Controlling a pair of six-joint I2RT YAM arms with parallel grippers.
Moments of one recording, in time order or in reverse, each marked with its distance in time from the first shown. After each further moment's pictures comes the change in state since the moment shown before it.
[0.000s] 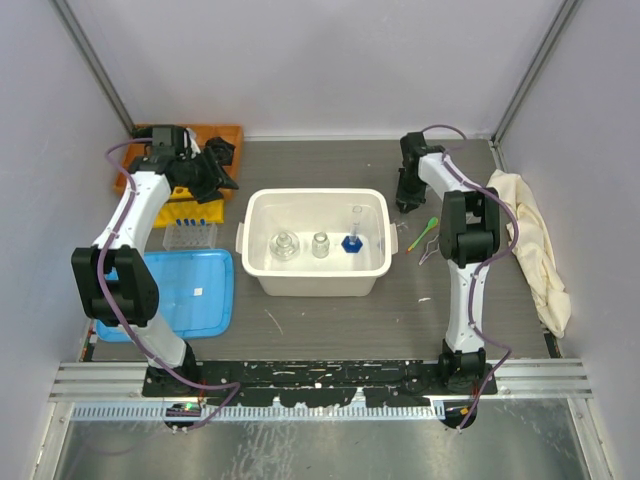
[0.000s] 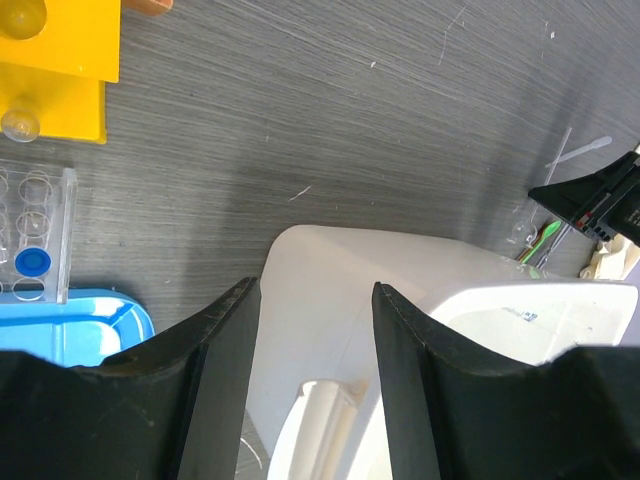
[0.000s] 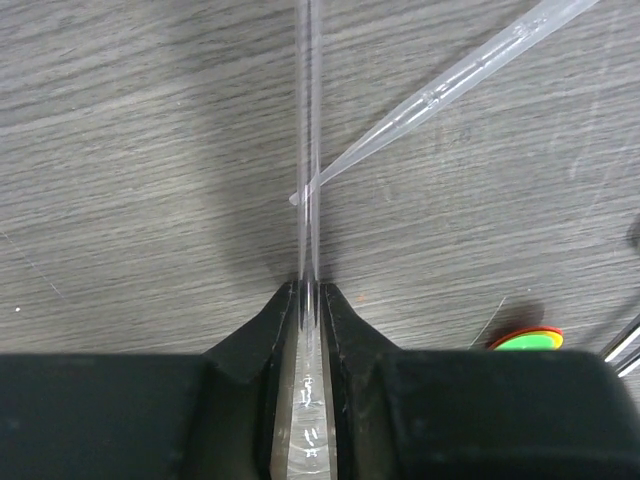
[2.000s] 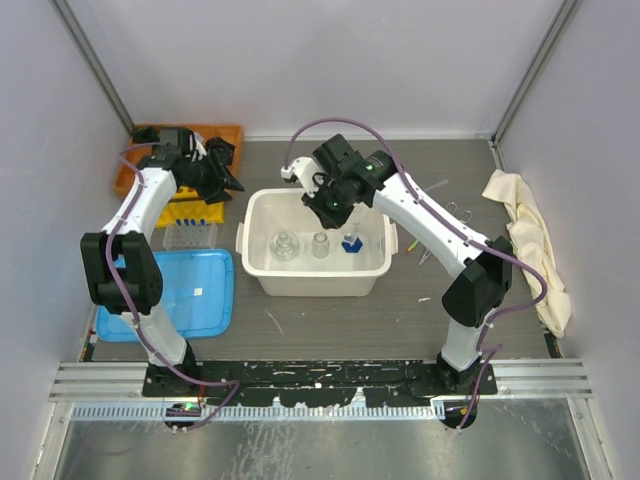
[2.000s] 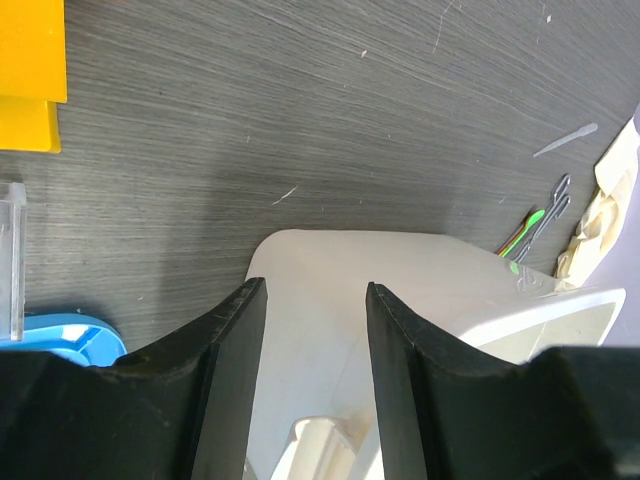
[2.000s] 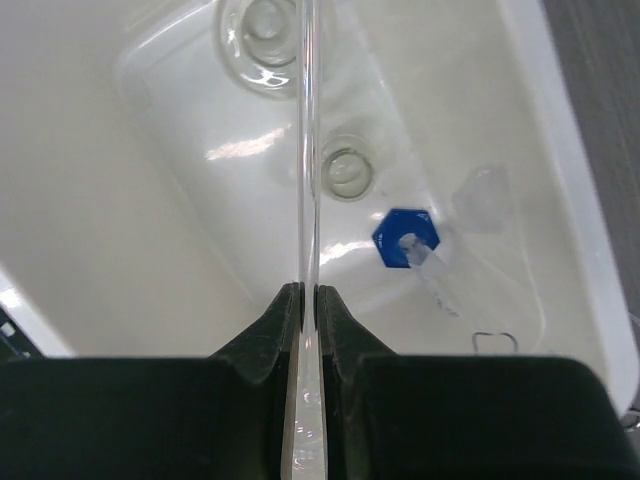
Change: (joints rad) left arm 0.003 0.093 0.015 0.034 0.079 -0.027; right arm 0.577 -0.472 -0.002 -0.226 -0.261 -0.666
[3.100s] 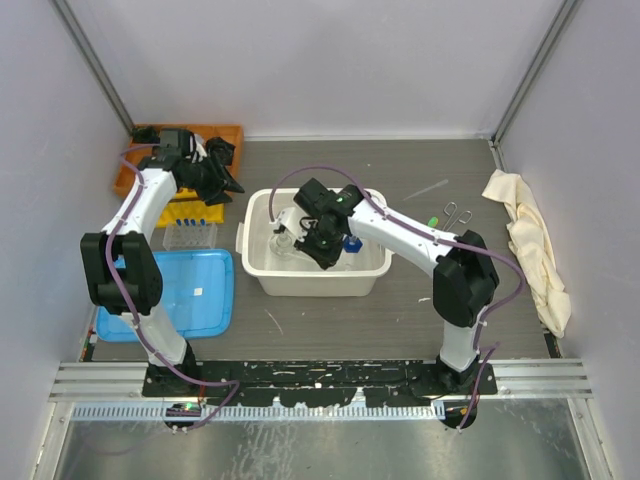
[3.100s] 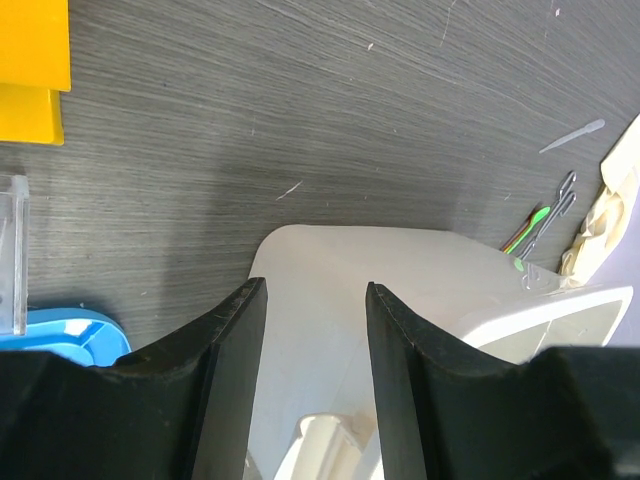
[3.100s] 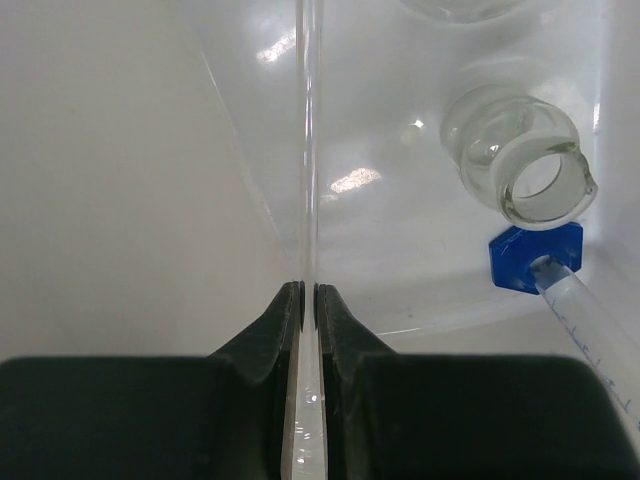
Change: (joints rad) left arm 0.000 -0.002 -0.011 -0.003 -0.001 0.005; right arm 0.117 0.031 -0.260 0.060 -0.031 -0.055
